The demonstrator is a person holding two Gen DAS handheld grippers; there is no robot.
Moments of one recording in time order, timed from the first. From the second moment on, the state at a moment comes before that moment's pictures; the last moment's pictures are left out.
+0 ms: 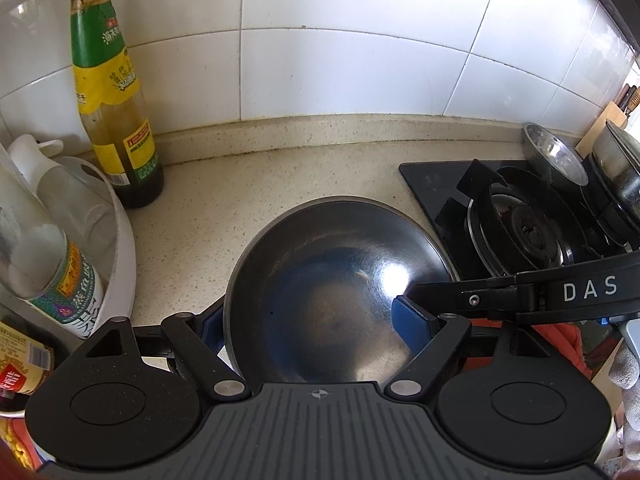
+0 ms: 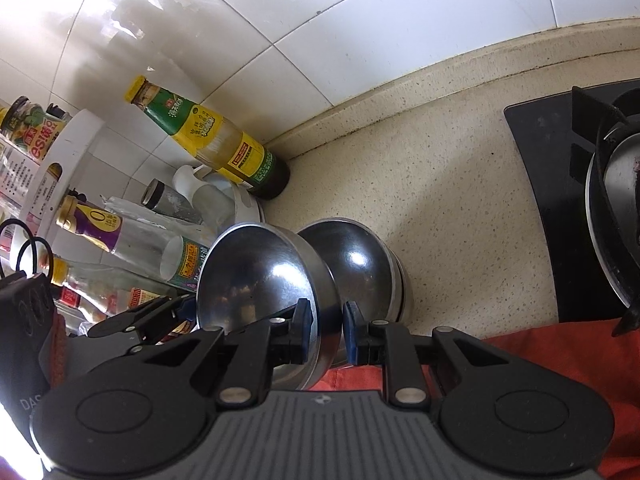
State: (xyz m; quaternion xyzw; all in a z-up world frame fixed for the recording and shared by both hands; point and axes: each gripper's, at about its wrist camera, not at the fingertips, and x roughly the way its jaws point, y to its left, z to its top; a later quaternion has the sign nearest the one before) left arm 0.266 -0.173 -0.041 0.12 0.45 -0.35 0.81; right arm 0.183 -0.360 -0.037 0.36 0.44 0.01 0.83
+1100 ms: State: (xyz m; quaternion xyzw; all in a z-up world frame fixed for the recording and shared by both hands) left arm 0.215 -0.122 -0.036 0.15 0.33 -0.35 0.87; right arm 0.198 -0.344 -0.046 0.26 0.44 -0.03 0.86
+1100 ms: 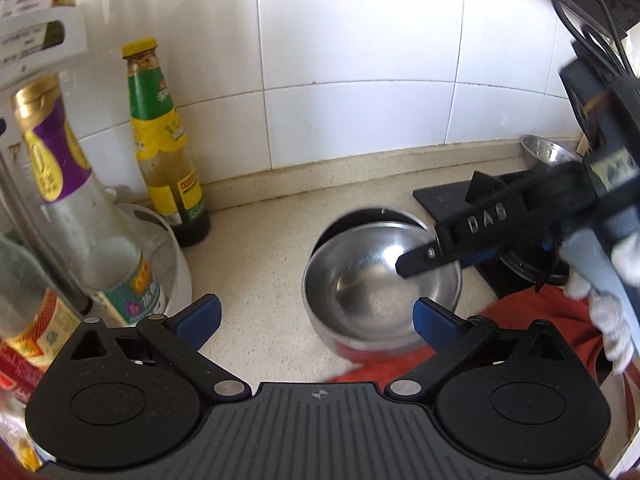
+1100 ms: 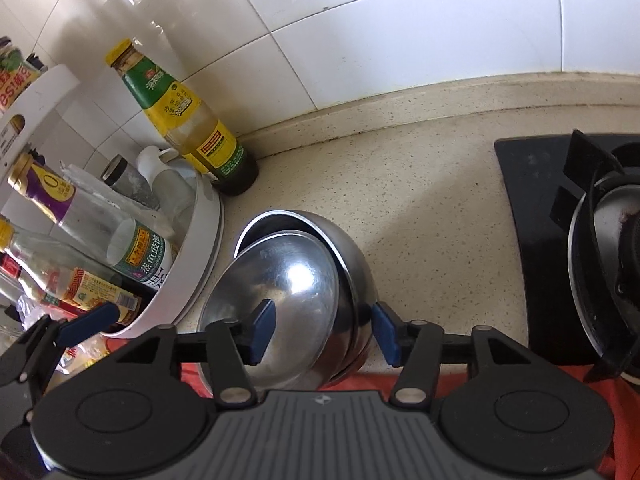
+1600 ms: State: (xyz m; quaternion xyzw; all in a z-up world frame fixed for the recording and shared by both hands) left arm 0.215 -0.118 -0.078 0.15 0.36 -0.35 0.85; right arm 0.213 -0.342 -0.071 0.26 0.48 -0.02 0.84
